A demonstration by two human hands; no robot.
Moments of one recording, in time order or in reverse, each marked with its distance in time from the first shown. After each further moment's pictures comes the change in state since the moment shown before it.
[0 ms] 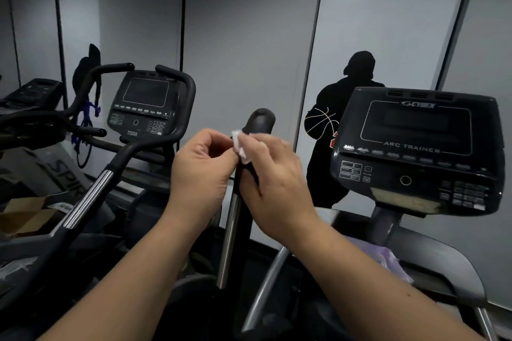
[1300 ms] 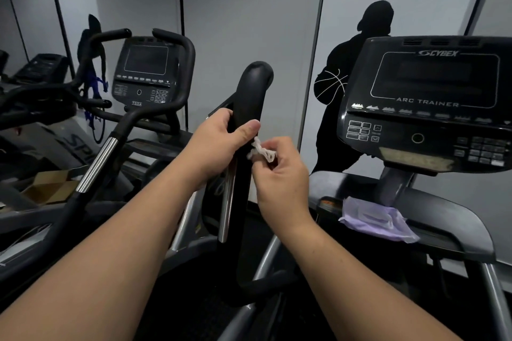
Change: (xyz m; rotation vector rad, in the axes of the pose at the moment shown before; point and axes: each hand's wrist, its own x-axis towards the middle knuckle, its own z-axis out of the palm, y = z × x) left_hand 0.017 -0.049 0.004 0.276 -0.339 -0.185; right_hand -0.055 0.002 0.027 0.507 0.147 0.586
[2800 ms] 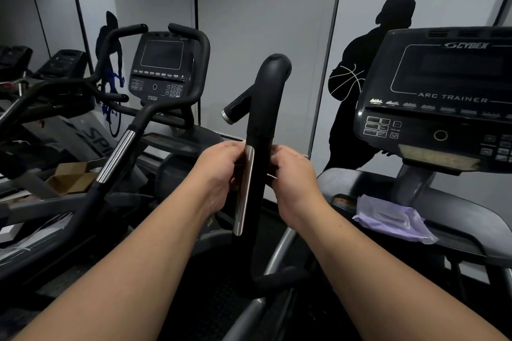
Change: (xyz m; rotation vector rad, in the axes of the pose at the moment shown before) left_hand -0.036 -0.018 0.008 -0.424 0.121 -0.404; right_hand 0.010 0.002 0.011 0.514 -0.184 0.613
